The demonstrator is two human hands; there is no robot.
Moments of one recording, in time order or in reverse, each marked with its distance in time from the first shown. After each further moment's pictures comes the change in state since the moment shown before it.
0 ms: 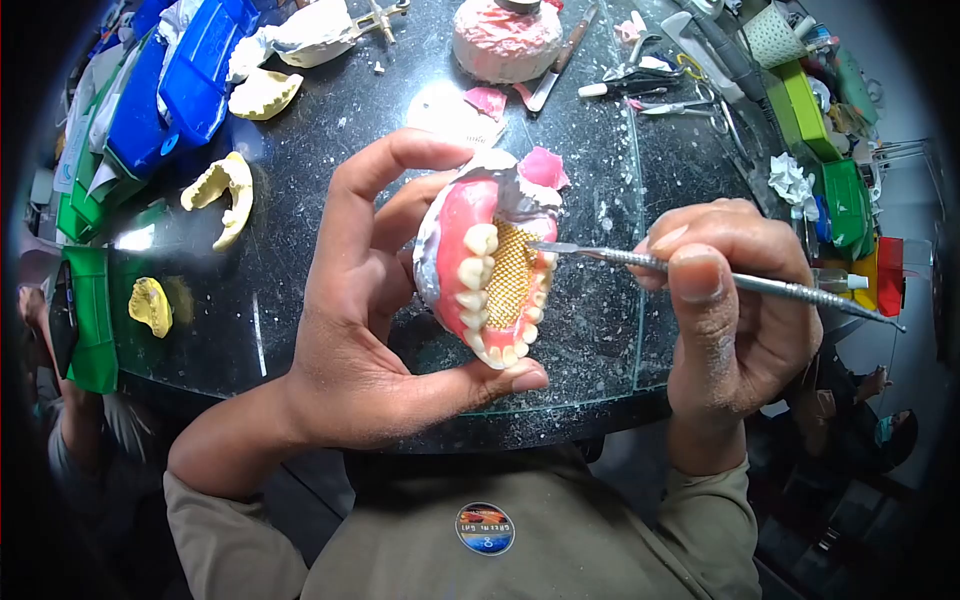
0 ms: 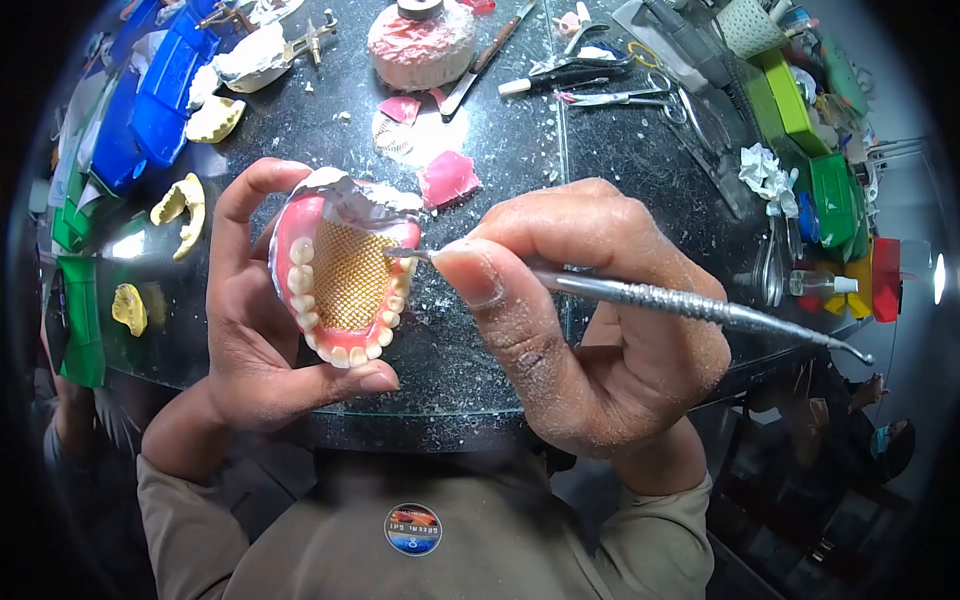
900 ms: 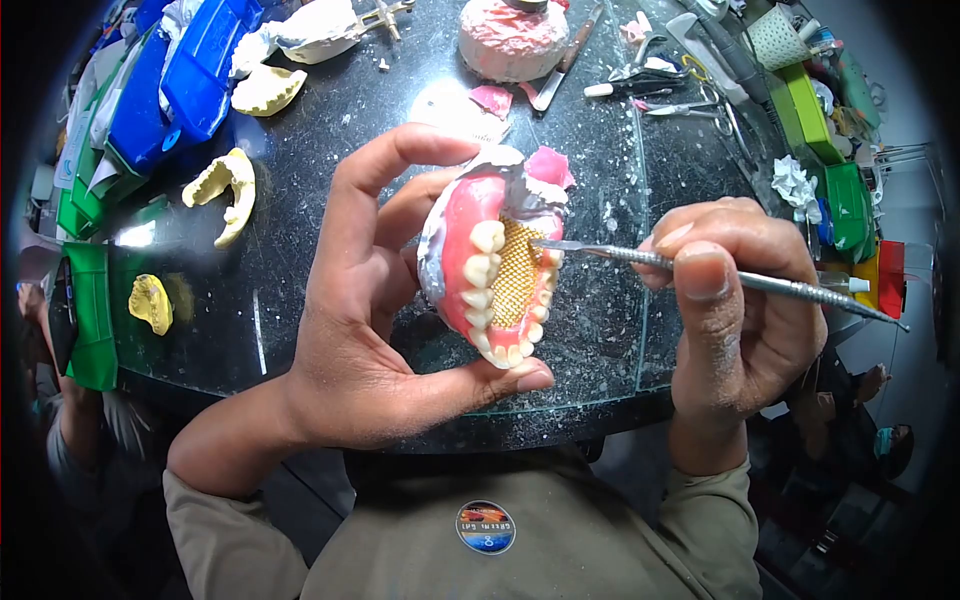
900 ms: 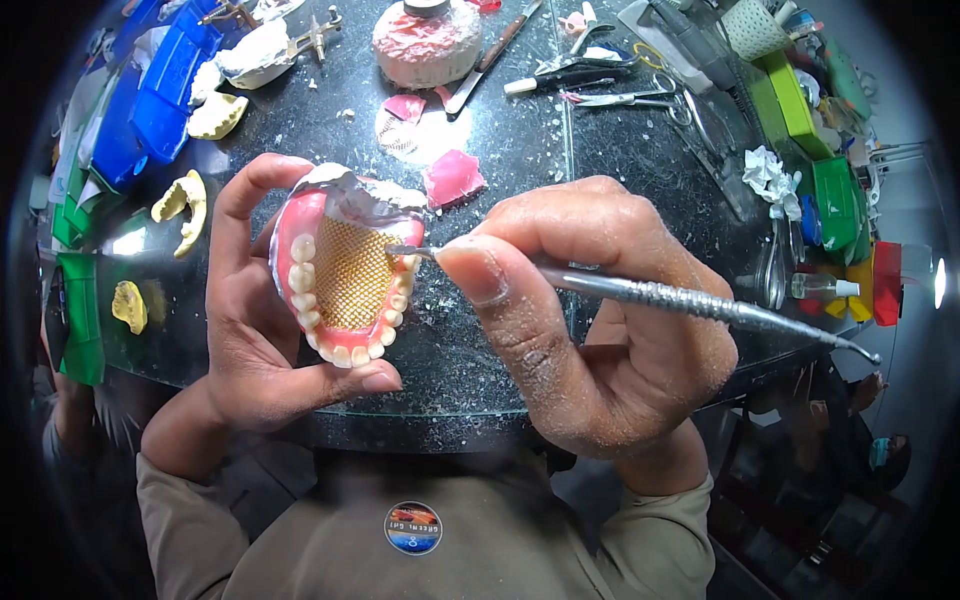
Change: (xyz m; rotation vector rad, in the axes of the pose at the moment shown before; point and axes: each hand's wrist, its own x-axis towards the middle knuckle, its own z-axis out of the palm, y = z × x) left_hand 0.000 -0.002 -0.001 0.037 0.006 0.034; right_hand 0.002 0.000 0.002 -0.010 0.008 0.000
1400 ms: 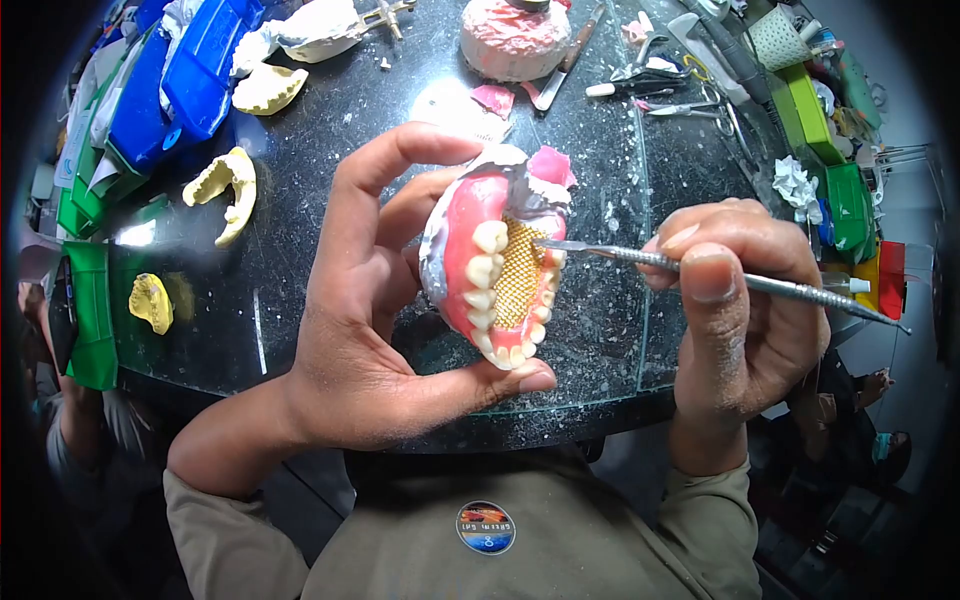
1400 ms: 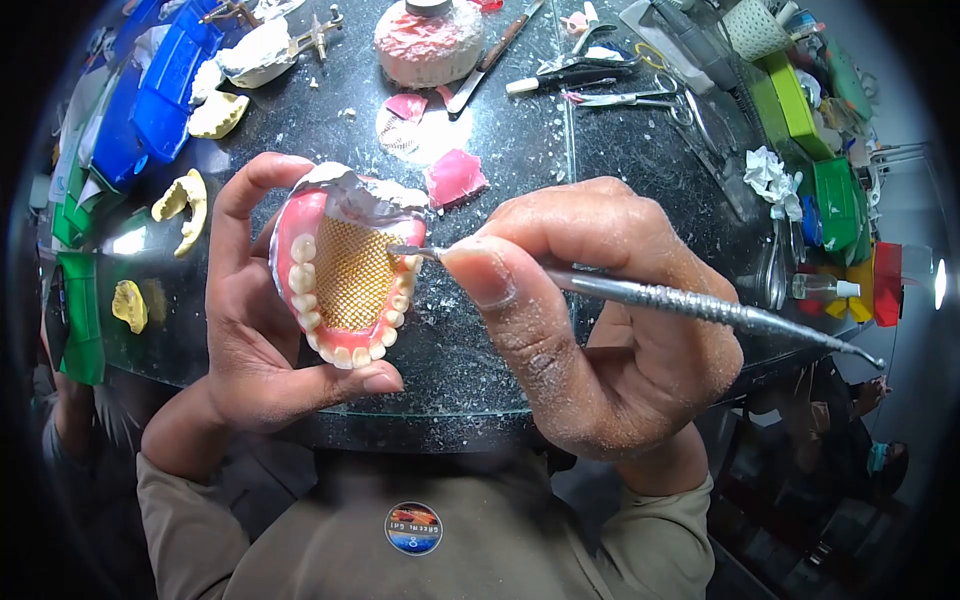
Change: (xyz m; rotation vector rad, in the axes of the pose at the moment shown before) left_hand 0.000 0.002 0.002 -0.012 0.028 -0.042; right_hand 0.000 0.000 0.000 -0.007 0.015 -0.015
